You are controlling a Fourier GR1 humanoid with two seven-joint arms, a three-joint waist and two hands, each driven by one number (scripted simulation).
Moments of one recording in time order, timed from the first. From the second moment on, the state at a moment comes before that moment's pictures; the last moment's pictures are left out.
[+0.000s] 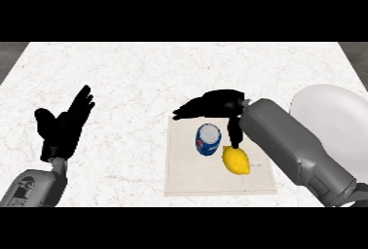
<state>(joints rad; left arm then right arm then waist) -0.20 0.36 -0.13 -1.38 0.22 0.18 0.14 -0.93 -0.25 0.69 -0.75 0.61 0.42 -0.68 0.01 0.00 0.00</state>
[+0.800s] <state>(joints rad) -0.17 0.33 -0.08 -1.40 0.17 0.14 0.14 -0.90 -0.18 0.71 -0.73 0.84 0.38 -0.75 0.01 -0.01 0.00</state>
